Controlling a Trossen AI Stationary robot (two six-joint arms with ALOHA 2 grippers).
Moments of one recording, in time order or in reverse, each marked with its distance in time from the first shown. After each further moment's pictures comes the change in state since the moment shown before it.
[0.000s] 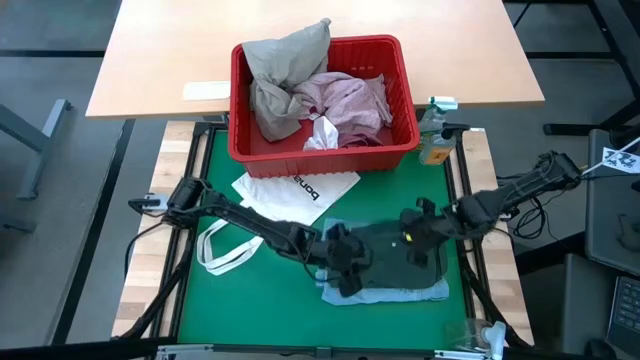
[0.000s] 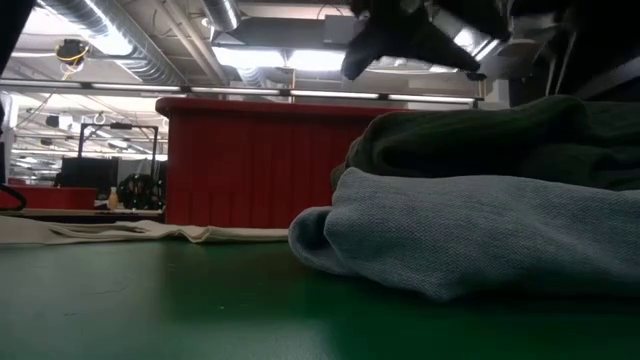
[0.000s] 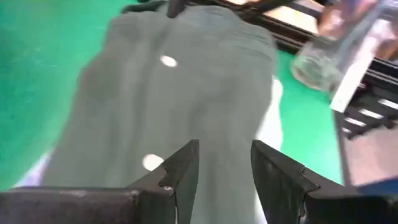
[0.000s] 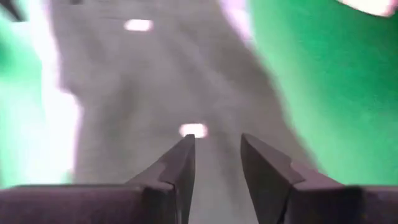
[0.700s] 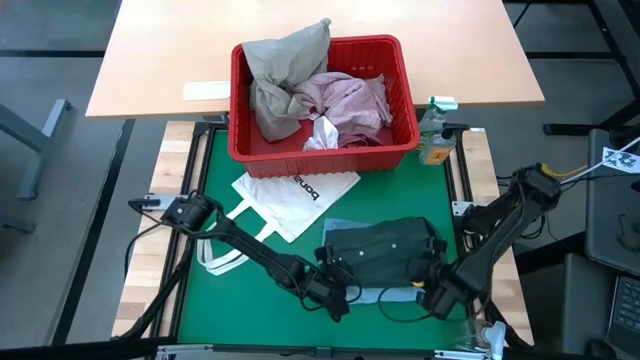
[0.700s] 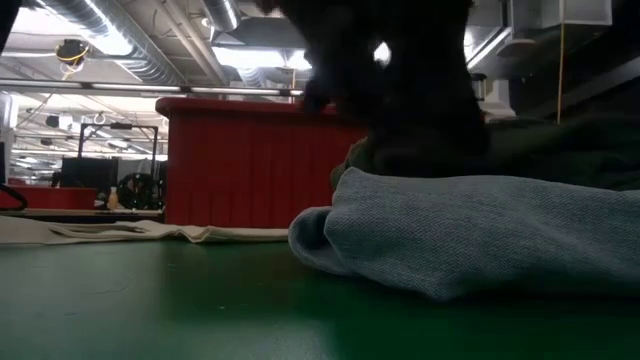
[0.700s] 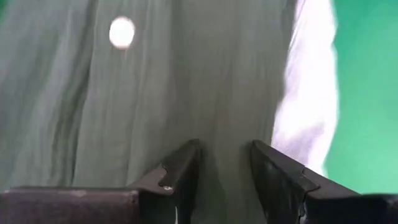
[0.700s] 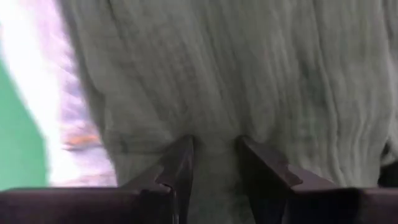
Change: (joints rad) left arm -0.142 0.146 0.000 -0.119 -0.241 -0.035; right arm 0.447 0.357 -0.003 -0.080 0.092 0.435
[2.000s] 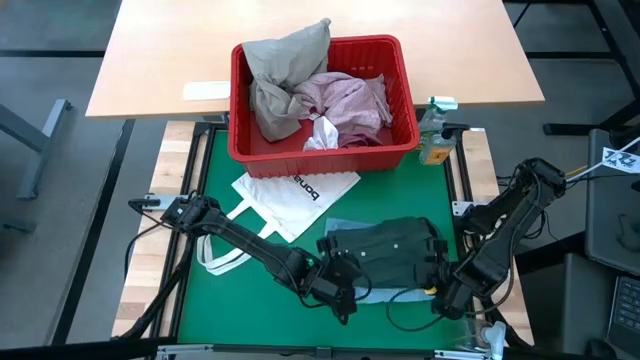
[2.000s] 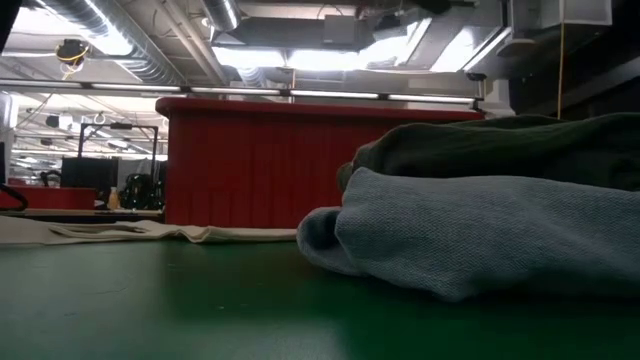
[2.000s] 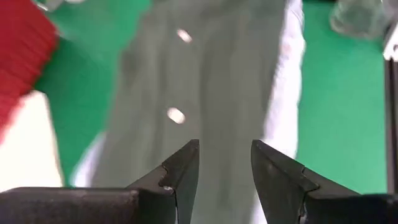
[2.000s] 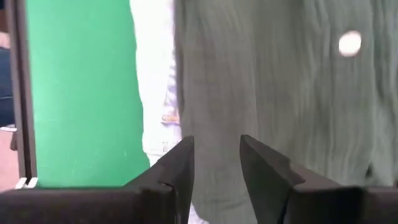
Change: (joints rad) left arm -0.001 0.004 0.464 -0.506 -0.031 0.000; right arm -0.003 -0.112 0.141 -0.050 -0.085 -0.225
